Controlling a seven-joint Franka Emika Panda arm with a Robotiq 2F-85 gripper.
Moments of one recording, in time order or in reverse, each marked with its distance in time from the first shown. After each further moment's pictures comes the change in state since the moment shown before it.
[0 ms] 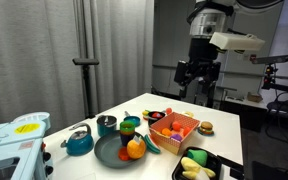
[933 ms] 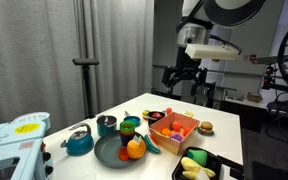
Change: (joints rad) arm -0.012 0.160 -0.046 0.076 -0.045 0.097 0.141
